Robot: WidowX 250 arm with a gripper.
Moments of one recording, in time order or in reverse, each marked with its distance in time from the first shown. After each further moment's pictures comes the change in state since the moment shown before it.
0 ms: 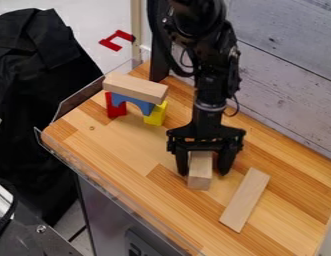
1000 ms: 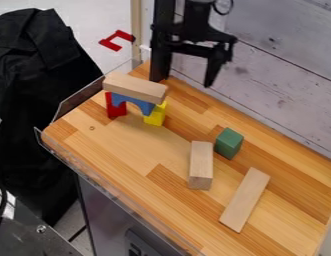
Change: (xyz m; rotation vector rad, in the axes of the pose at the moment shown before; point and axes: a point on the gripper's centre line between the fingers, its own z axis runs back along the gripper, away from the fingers) arm 0.051 0.026 0.114 0.072 -0.141 -0.253
